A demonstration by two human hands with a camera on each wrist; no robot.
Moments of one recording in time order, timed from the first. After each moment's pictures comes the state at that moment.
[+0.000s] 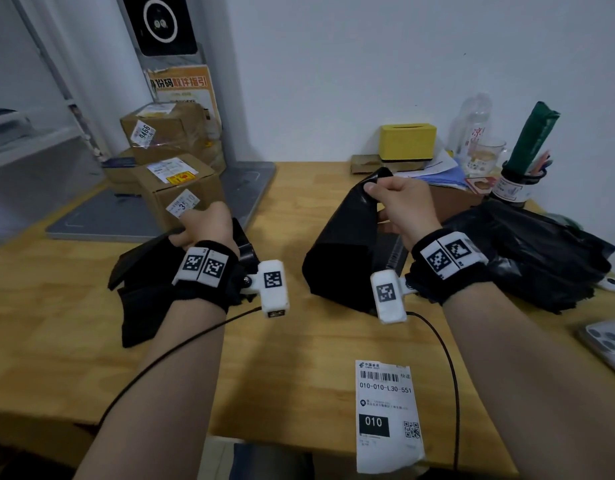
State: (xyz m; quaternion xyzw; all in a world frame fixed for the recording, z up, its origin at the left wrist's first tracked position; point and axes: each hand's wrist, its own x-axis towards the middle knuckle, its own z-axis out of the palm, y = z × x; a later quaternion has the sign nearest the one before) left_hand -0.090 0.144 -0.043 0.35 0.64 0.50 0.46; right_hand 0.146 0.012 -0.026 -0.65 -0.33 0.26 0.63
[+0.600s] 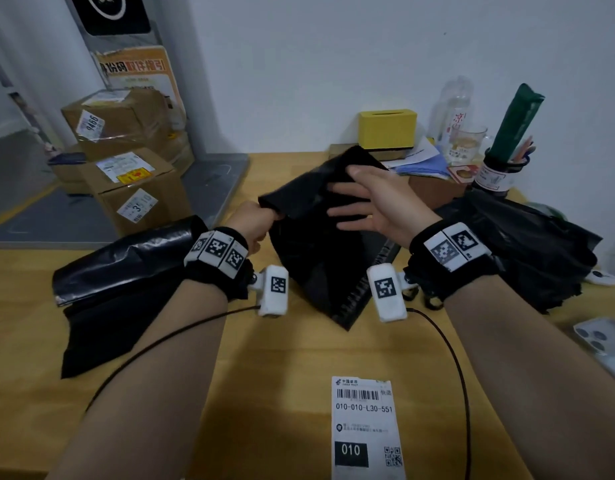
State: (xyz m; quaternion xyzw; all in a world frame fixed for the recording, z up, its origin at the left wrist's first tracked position) left_hand 0.001 0.147 -0.057 0.63 0.54 0.22 0.52; right_hand 0.178 0.017 -0.029 -0.56 -0.35 0.45 0.61
